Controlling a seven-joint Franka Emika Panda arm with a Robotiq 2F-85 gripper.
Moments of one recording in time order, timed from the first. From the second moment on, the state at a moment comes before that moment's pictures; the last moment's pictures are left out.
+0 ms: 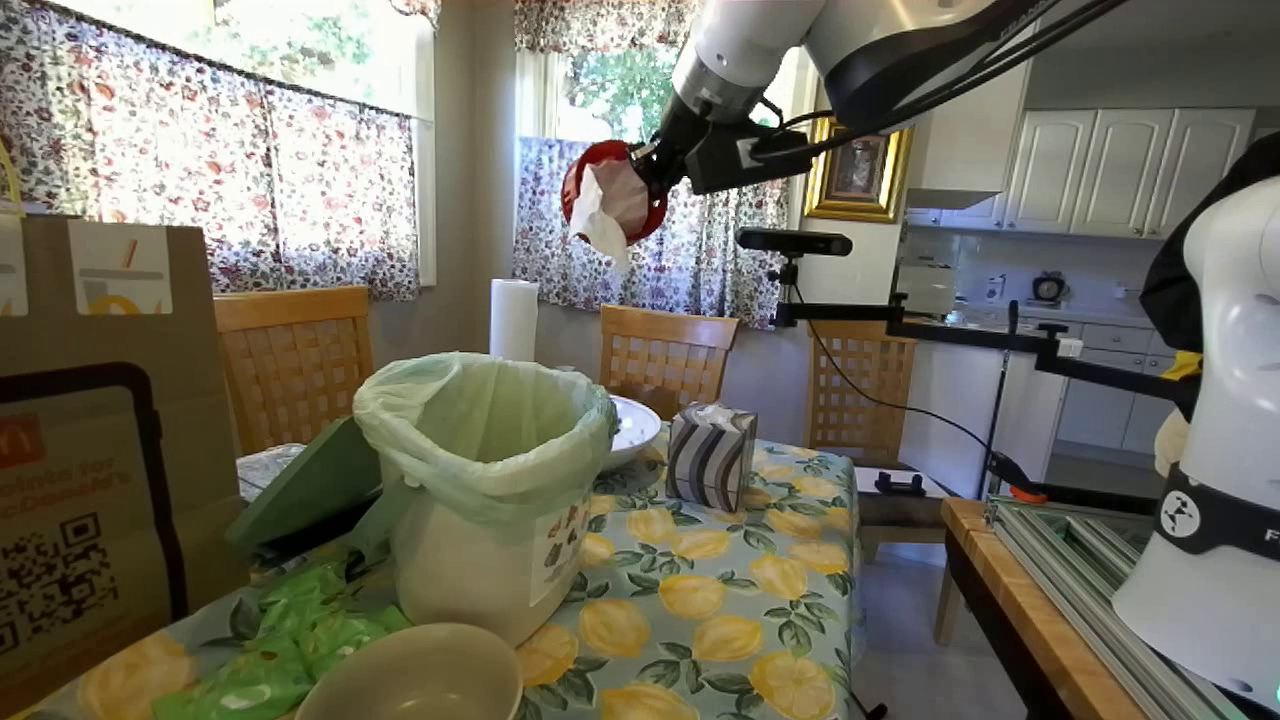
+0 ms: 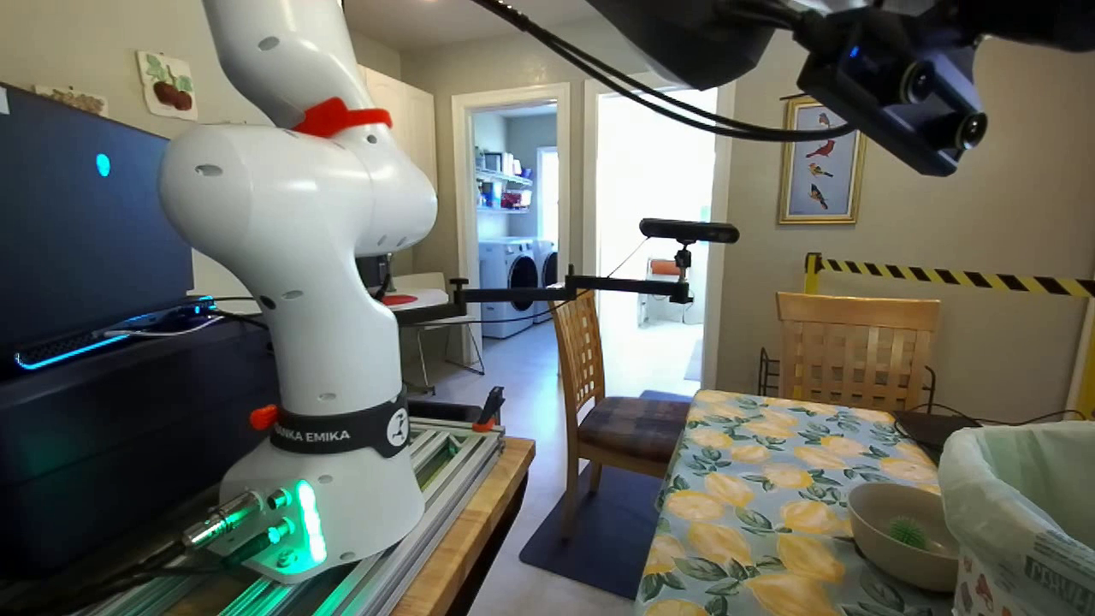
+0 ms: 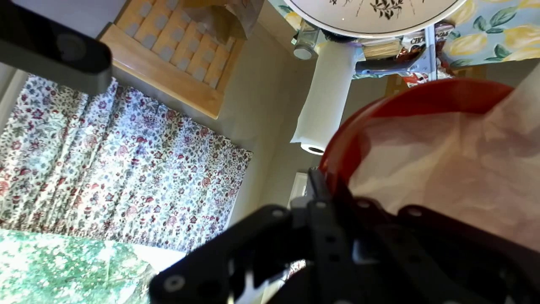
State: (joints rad) arm -0.14 -0.23 -0.05 -2.37 -1.43 2.39 1.57
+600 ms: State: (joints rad) arm -0.06 -0.03 -0.01 -2.25 -1.57 2.24 1.71
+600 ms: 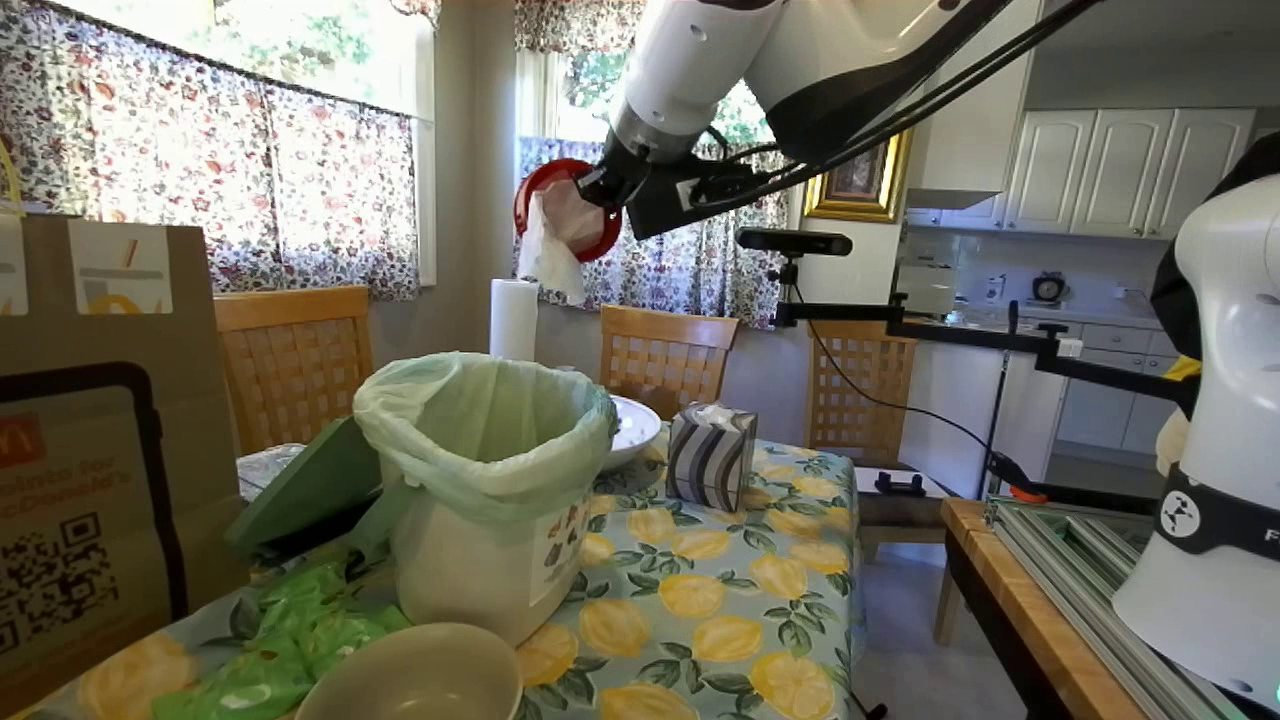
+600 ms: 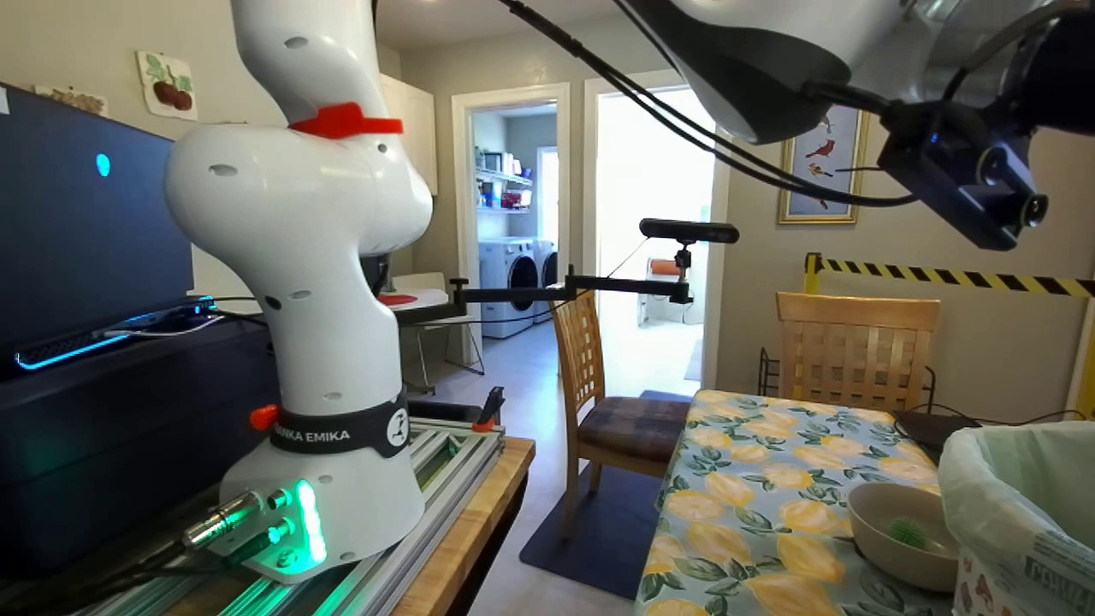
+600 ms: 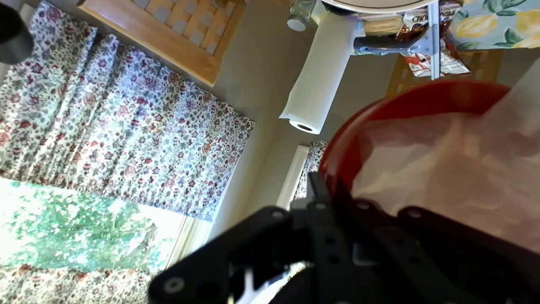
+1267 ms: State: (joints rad) arm 0.03 0.10 0.03 -2.21 -1.74 1.99 1.94
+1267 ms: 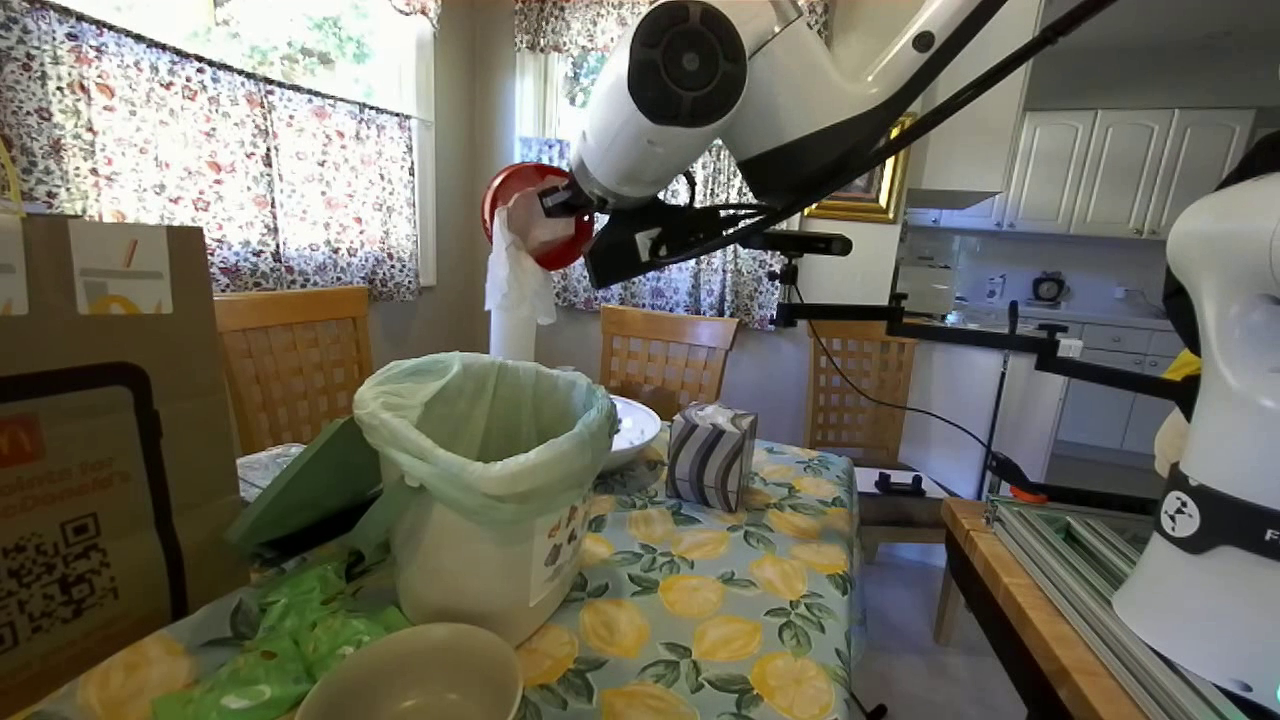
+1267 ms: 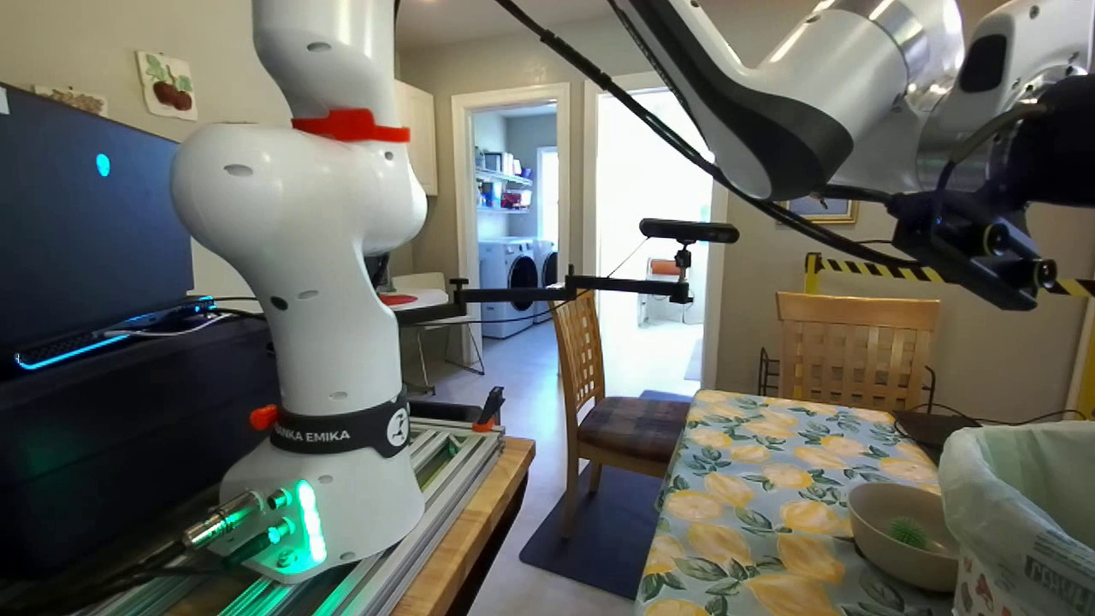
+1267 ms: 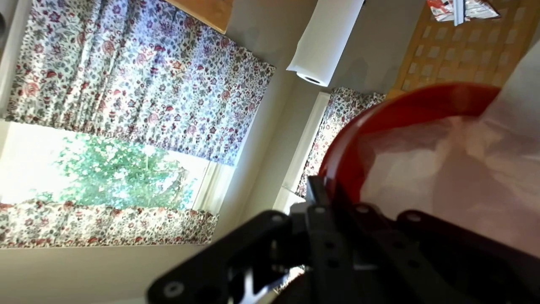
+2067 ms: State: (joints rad) arm 0.07 0.21 0.08 -2.21 -1.94 1.70 2.07
